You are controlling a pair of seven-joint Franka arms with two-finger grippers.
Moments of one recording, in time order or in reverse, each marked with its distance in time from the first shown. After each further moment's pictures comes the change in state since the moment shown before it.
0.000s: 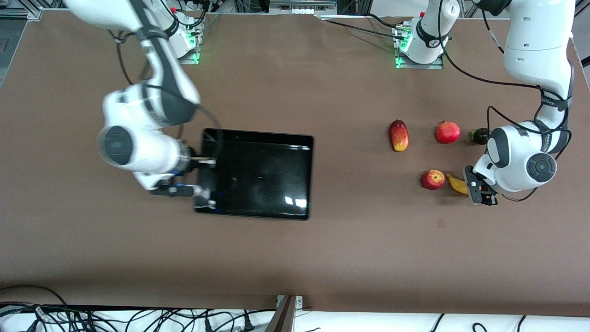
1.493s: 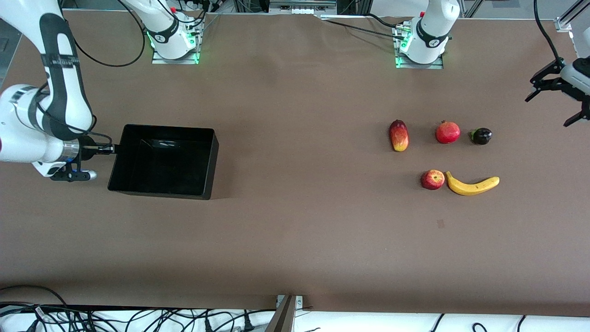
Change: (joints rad) left arm -0.018 -0.739 -0.048 0.134 0.040 -0.703 -0.785; right arm -0.077 -0.114 -0.310 -0.285 -0.098 0.021 -0.471
